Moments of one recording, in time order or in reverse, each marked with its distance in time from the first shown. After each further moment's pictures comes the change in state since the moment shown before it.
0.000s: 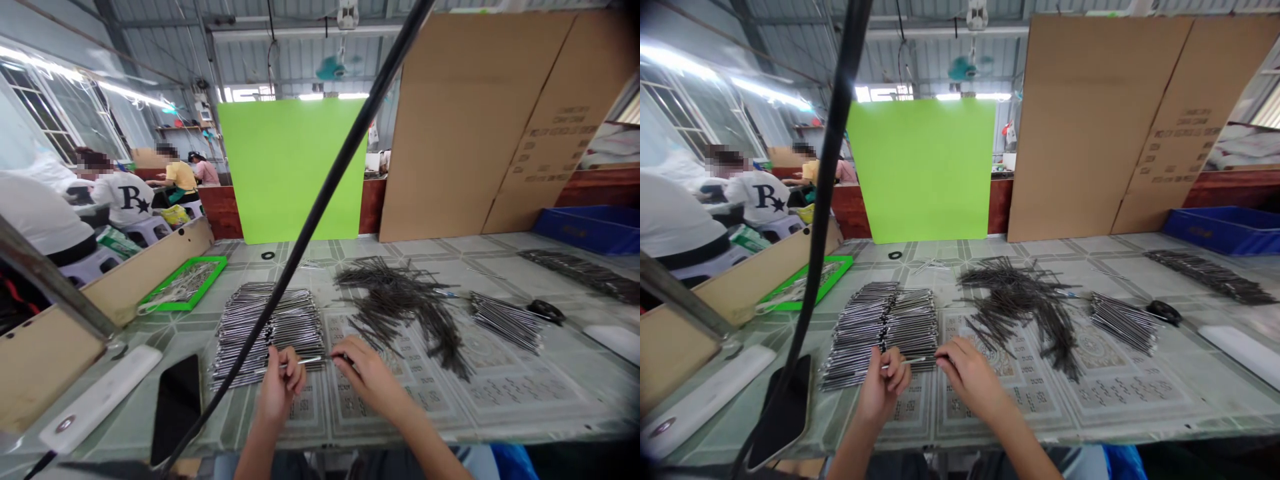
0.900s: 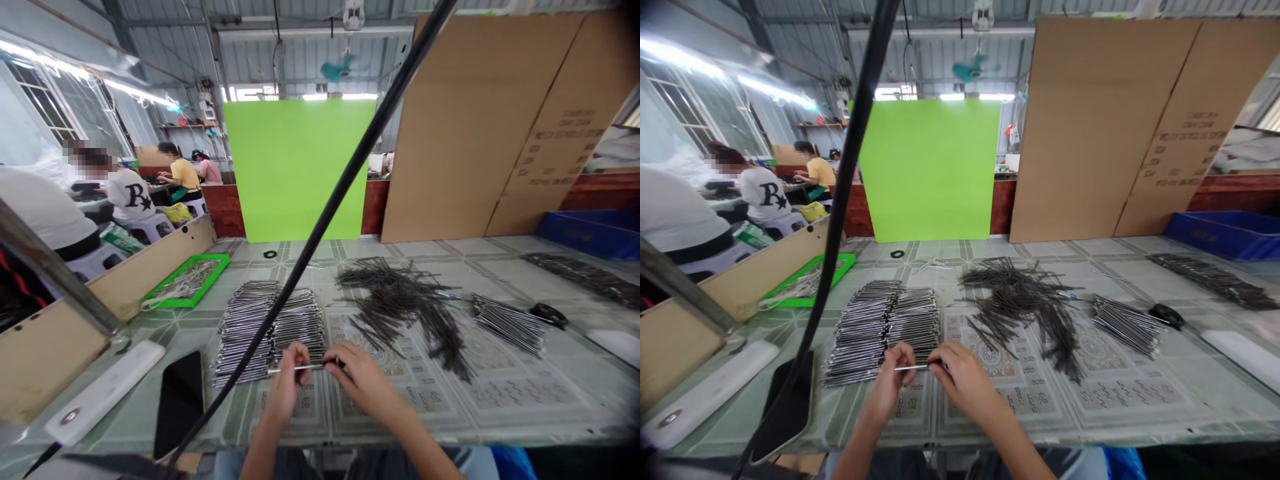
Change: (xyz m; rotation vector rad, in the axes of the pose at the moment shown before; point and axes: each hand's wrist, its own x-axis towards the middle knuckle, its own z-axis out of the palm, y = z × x) left_hand -0.002 -0.005 -0.002 0.282 0.056 0.103; right_hand 0.004 -0.007 0.012 0.054 -0.057 0.029
